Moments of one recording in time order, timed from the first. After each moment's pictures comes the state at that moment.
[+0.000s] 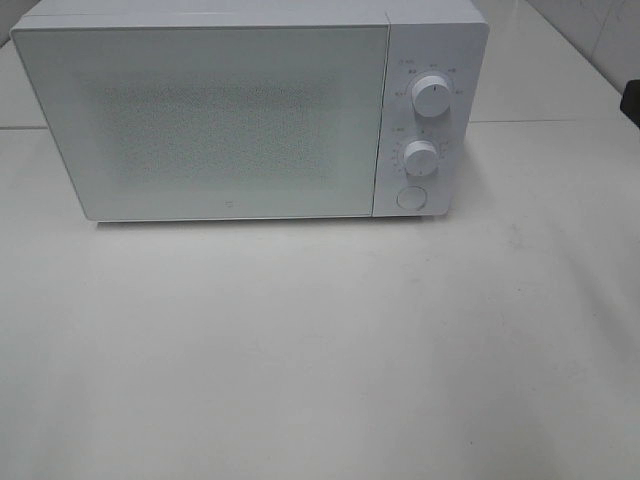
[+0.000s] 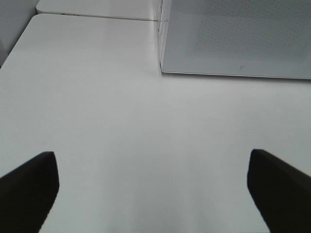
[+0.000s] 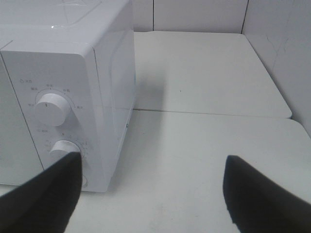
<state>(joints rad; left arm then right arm) -0.03 -0.01 -0.52 -0.07 1.08 -0.01 0.06 0.90 -0.39 -0.01 -0.24 0.03</state>
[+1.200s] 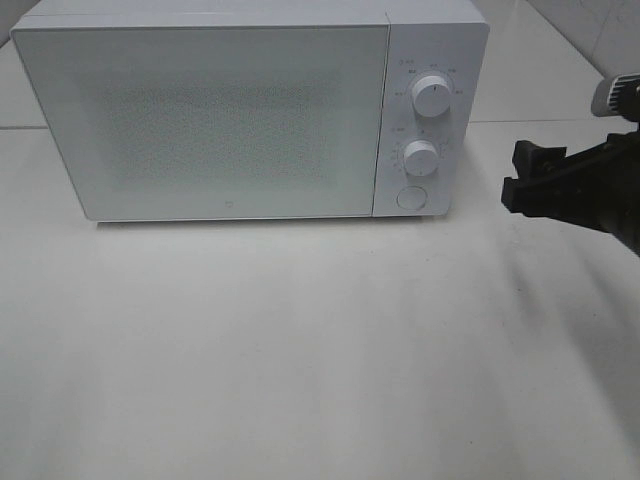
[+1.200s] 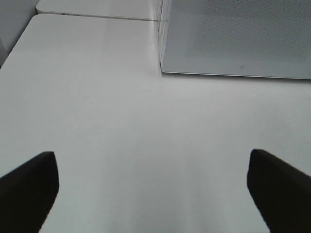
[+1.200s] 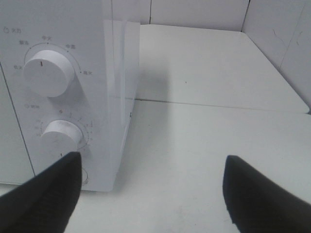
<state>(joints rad) -0.03 -0.01 -0.52 -0.07 1.08 -0.01 0.44 1.42 -0.31 0.58 -0.93 -0.35</state>
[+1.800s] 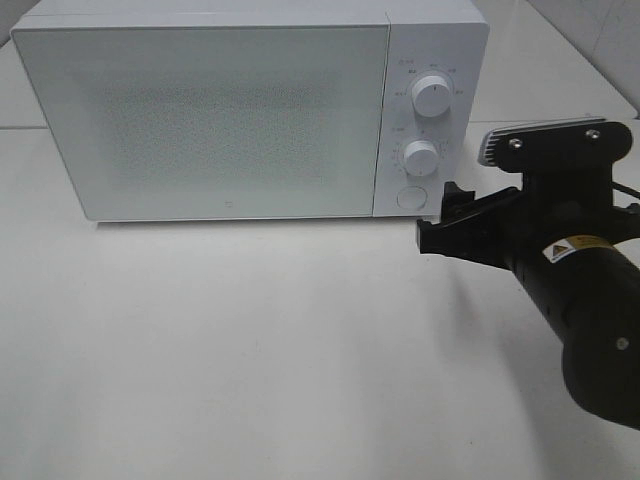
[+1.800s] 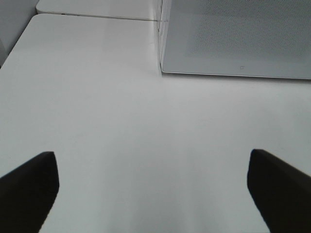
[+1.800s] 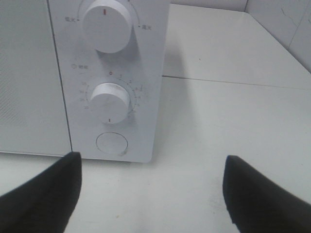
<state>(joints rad) -0.03 -0.01 -0.52 -0.07 1.08 -0.01 0.79 1.65 -0.40 0.98 -1.12 -0.45</state>
